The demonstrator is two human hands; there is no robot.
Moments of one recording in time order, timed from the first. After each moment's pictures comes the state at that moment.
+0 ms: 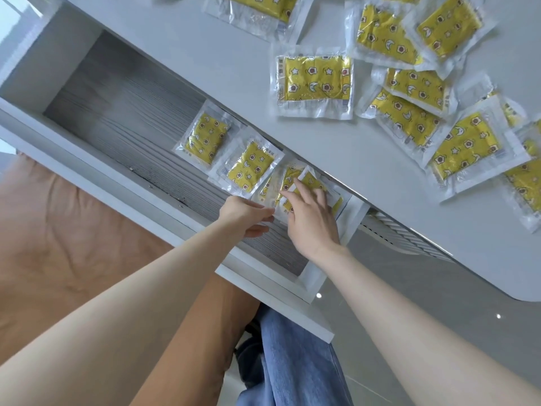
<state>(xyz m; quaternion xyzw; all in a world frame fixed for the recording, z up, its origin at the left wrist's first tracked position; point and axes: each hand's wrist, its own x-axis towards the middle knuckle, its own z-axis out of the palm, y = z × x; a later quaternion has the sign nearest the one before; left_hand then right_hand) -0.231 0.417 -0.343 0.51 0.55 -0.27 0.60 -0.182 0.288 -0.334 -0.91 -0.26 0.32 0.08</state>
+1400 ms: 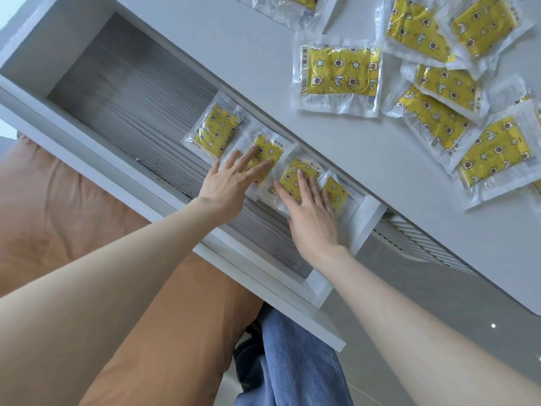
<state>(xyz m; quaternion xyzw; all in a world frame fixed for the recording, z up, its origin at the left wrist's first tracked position) -0.240 0.471 -0.375 0.95 0.11 -0.26 0.14 -0.190 0.294 -0.367 -0.89 -0.36 0.27 -0.01</state>
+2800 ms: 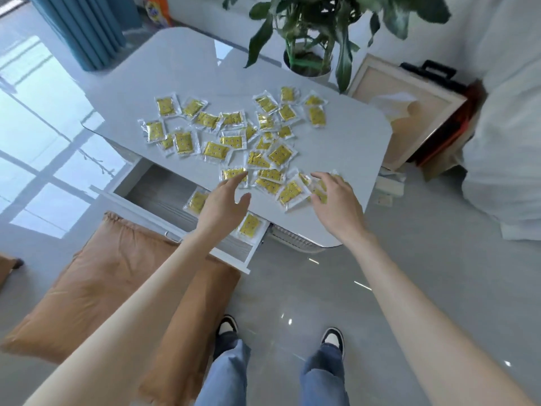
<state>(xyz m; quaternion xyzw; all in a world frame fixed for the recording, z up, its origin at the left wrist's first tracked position) -0.280 0.281 0.114 0.90 0.25 -0.04 0.36 -0.182 0.091 0.116 -0.95 -0.18 0.13 0.23</state>
